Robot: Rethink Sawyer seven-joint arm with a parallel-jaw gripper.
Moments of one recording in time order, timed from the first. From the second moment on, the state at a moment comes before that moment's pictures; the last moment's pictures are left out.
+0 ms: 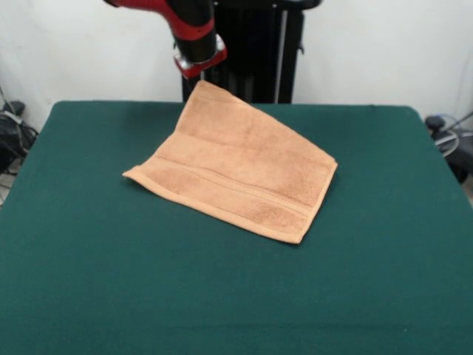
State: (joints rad) arm -0.71 -0.31 -0.09 2.10 -0.46 0.23 0.91
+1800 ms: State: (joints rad) arm -0.59 -0.41 -0.09 2.05 -0.33 0.51 0.91
